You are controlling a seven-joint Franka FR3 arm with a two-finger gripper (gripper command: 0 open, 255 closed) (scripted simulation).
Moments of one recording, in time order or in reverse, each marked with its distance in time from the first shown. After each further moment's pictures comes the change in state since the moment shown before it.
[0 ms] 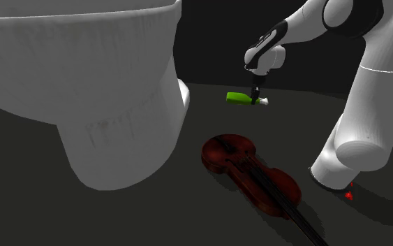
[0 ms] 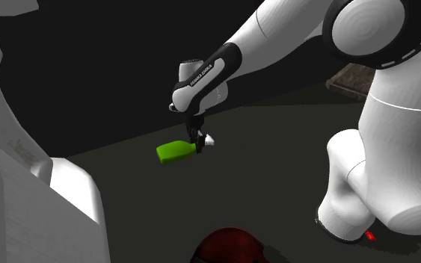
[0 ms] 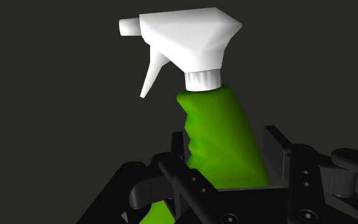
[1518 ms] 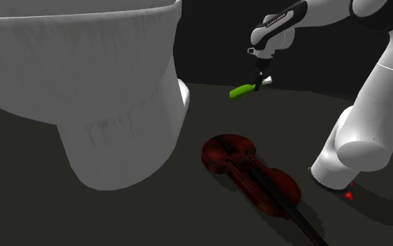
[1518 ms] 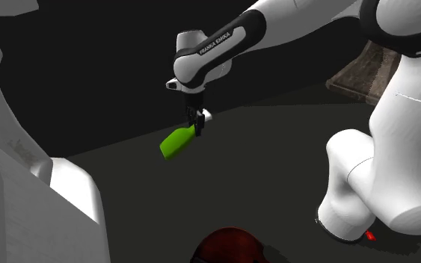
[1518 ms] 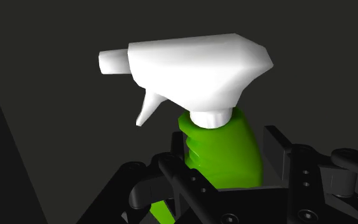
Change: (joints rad) arm 0.023 -0.154 -0.021 0.083 -0.140 -0.195 0.103
